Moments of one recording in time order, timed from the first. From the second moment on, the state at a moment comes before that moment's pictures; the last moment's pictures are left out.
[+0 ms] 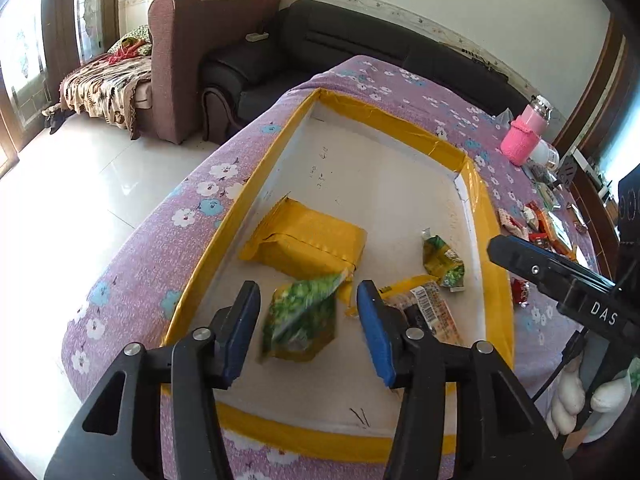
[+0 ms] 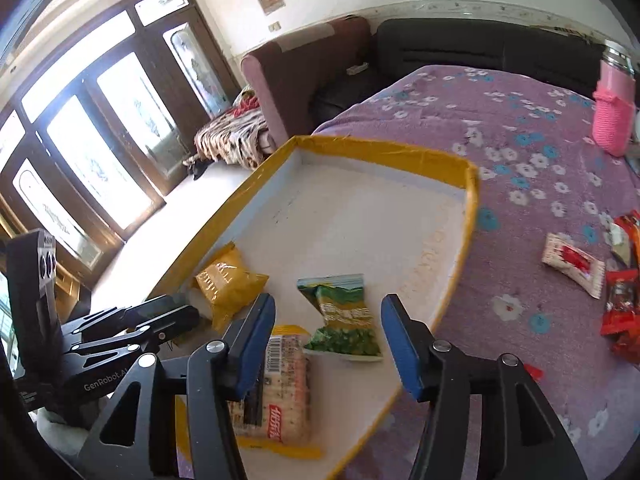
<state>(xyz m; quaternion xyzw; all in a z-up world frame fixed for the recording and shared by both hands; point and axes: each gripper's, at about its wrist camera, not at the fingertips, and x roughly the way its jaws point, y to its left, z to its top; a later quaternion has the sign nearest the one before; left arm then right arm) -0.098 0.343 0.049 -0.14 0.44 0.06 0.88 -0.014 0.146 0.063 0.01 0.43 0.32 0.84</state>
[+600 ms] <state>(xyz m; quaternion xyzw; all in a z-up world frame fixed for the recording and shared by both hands) -0.091 0.231 0.082 -0.17 0.42 -0.10 0.89 -0.022 -0.169 0.071 0.16 0.40 0.09 0.90</state>
